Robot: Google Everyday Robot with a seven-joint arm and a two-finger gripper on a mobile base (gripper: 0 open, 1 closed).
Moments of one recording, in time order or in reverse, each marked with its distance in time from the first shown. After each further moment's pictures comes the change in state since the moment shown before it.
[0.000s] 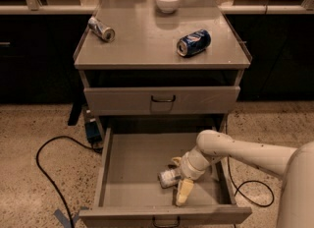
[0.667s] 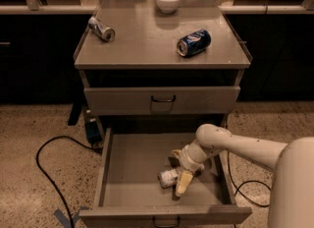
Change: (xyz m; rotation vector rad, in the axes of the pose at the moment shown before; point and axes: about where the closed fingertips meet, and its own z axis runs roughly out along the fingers) arm 0.004 -0.035 -0.002 0.041 0.001 -0.020
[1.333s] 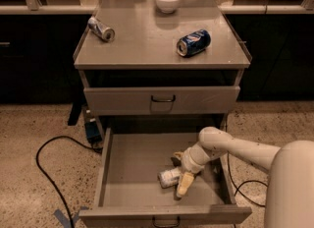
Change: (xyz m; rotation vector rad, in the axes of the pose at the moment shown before) arm 0.018 -0.007 0.016 -0.013 -0.039 0.037
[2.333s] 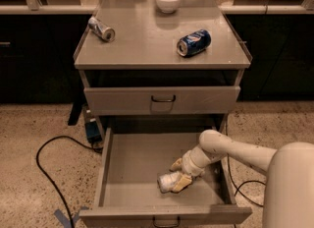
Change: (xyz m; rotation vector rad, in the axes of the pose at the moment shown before) arm 0.008 0.005 0.012 -0.021 -0.017 0.024
